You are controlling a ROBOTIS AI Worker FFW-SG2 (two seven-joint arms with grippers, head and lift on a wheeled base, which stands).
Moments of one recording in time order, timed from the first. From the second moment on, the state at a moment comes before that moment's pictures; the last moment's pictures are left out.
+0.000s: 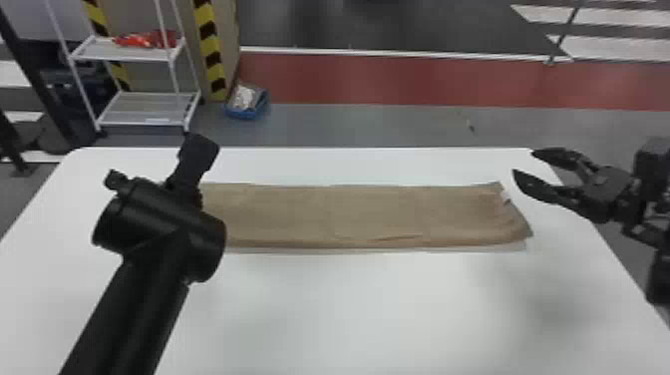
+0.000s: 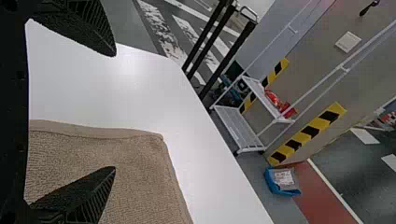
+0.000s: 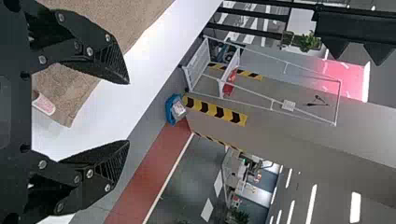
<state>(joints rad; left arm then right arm) -0.35 0.04 -0.20 -1.45 -0.53 1.06 0.21 -0.49 -0.30 -0.56 -0.85 0.37 -0.34 1.11</state>
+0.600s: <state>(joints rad) -0.20 0.07 0.02 -1.68 -0.37 1.04 0.08 -0.29 -0.29 -0.62 -1.07 0.21 -0.17 1.24</state>
